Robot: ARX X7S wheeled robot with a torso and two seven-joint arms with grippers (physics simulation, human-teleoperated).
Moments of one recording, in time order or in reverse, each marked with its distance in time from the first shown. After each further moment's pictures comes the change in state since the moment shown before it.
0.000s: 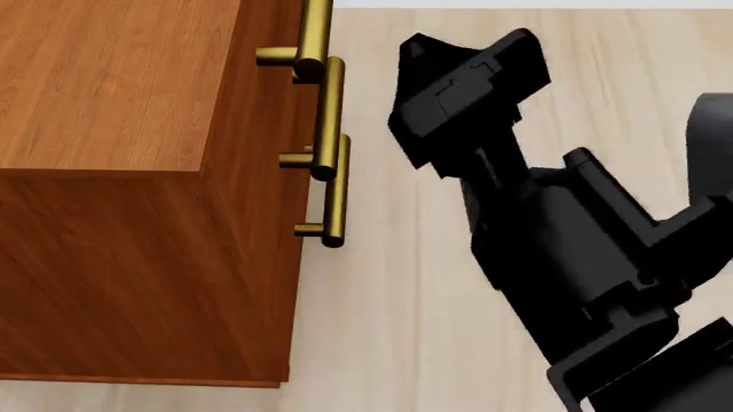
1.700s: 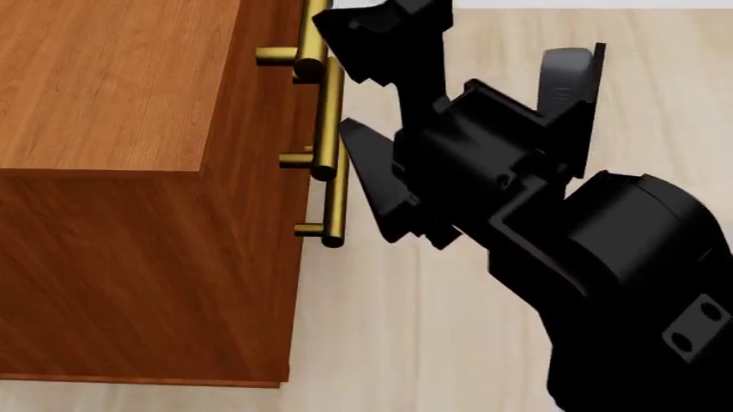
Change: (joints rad) left arm 0.004 -0.017 0.014 -0.002 -0.003 0.007 -0.017; right arm 0.116 0.069 -0.266 0.496 0.131 -0.198 -0.250
